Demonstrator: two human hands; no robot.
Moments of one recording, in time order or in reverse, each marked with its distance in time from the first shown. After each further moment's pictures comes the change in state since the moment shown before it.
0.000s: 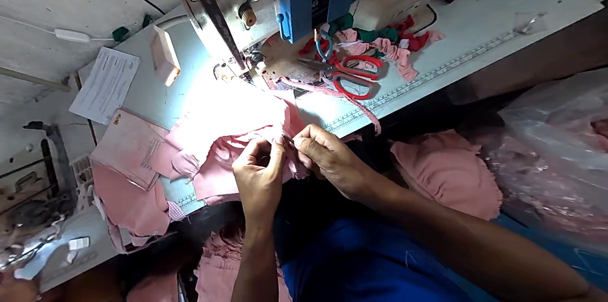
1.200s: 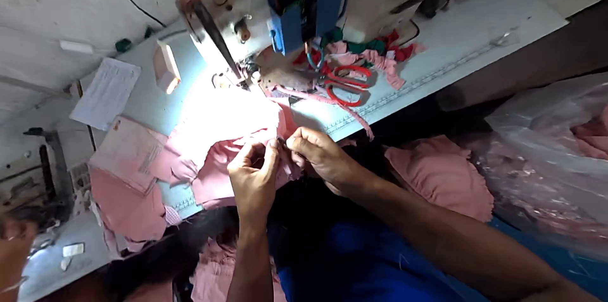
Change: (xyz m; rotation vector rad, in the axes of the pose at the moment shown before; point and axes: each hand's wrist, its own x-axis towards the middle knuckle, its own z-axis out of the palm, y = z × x) left_hand 0.002 0.001 -0.002 -0.002 -0.024 0.051; right_hand 0.009 0.002 0.000 0.094 -0.006 0.001
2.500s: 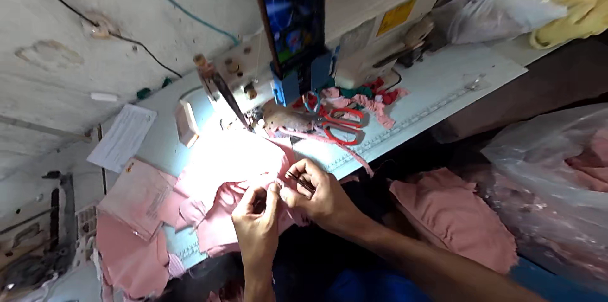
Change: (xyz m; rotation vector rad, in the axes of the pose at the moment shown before) left_hand 0.002 -0.010 -0.002 0.024 0.054 0.041; right_hand 0.008 0.003 -0.001 -0.469 0.144 -0.302
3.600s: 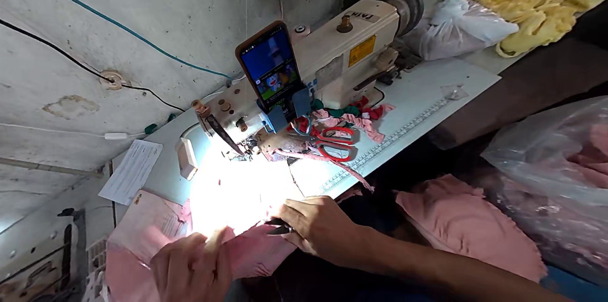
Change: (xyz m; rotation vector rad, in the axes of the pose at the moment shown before) left_hand 0.025 0.019 -0.110 0.969 0.029 0.814; right_hand -0.001 -0.004 -0.001 -0.749 -0.002 -0.725
